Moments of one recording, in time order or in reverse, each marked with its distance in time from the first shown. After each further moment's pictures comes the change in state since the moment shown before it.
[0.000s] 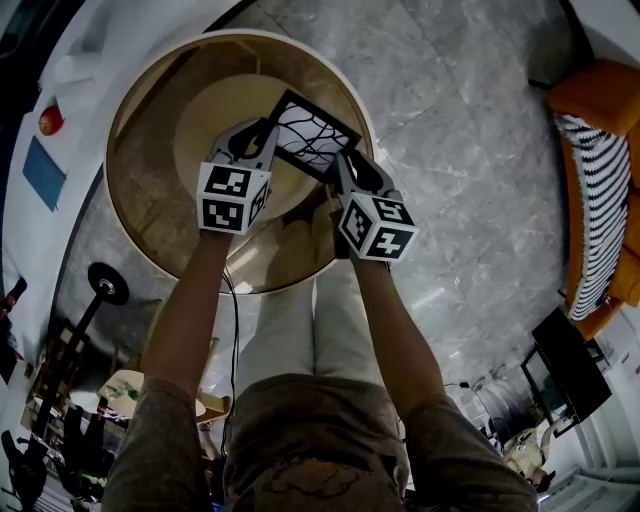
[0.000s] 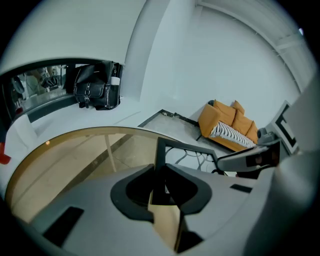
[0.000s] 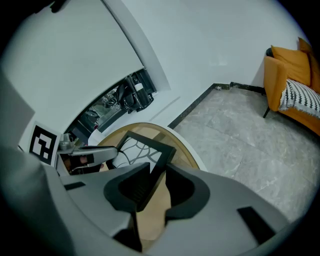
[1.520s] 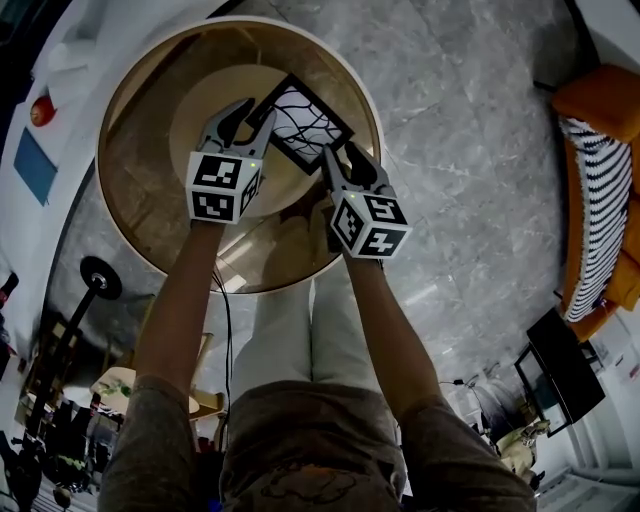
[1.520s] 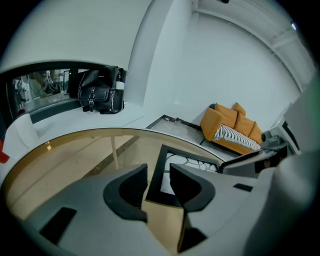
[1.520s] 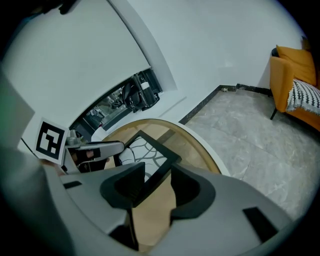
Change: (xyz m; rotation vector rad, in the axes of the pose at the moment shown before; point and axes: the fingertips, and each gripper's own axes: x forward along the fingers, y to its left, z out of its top) left arm 0.009 0.027 0.002 0.019 -0.084 0.026; right arm 0.023 0.016 -0.008 -0.044 -0.034 0.049
